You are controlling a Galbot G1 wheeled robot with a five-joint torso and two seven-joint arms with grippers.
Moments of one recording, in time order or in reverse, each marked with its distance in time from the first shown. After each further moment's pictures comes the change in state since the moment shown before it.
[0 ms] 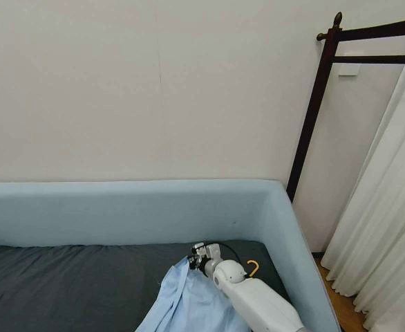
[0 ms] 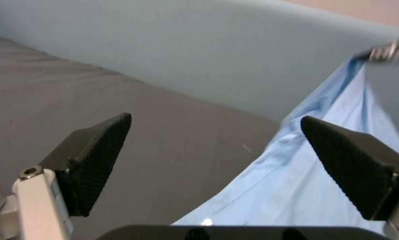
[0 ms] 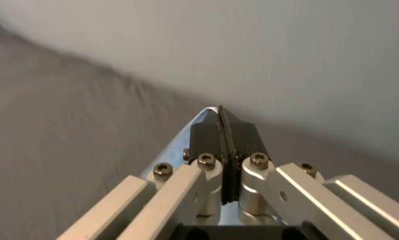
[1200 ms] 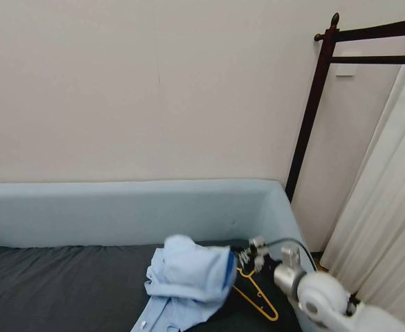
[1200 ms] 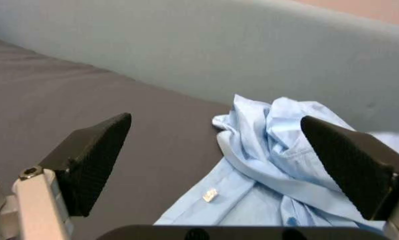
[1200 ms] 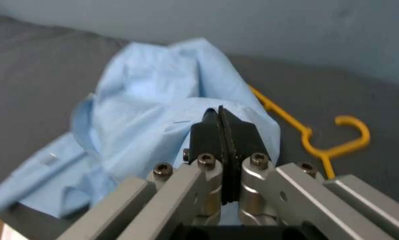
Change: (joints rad) left arm -0.008 -0.008 0.021 0.007 0.024 0.007 0.004; right arm -0.490 -0.596 0.204 0.722 0.193 -0.002 0.081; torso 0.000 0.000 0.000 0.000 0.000
